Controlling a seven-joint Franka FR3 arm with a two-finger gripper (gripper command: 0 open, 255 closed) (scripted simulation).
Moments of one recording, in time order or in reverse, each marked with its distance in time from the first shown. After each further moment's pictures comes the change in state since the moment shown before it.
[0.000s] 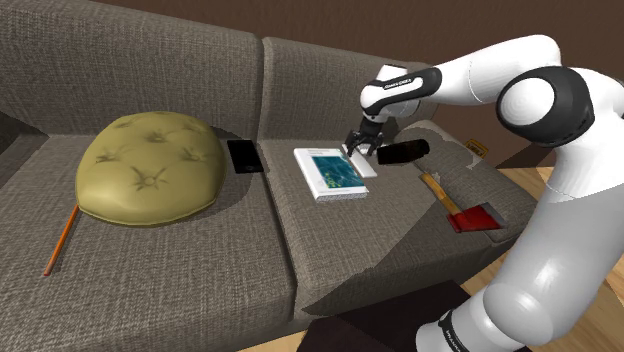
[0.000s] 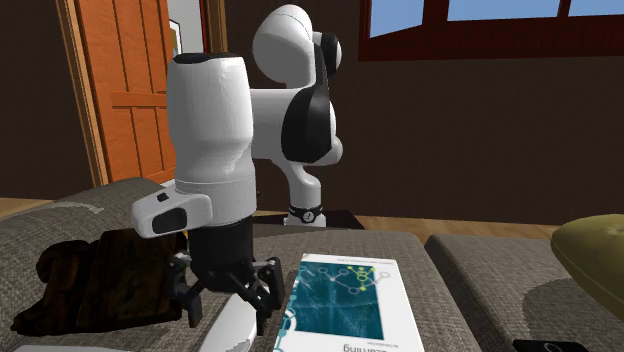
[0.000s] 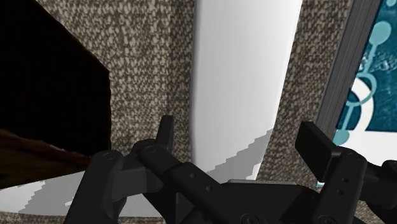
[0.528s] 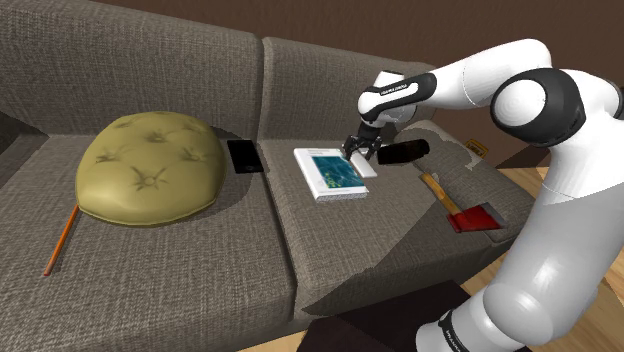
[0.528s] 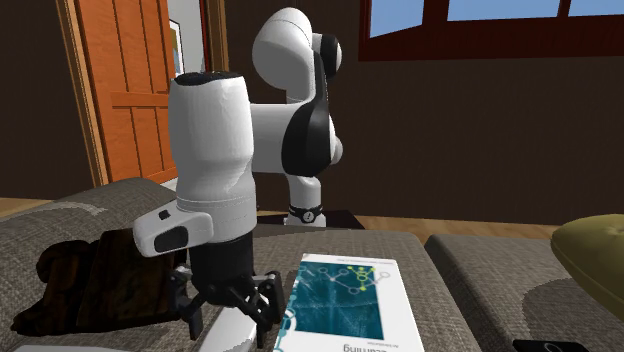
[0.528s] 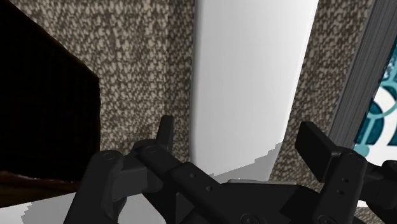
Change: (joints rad) arm -0.002 0.027 0.002 -0.013 0.005 0.041 -0.004
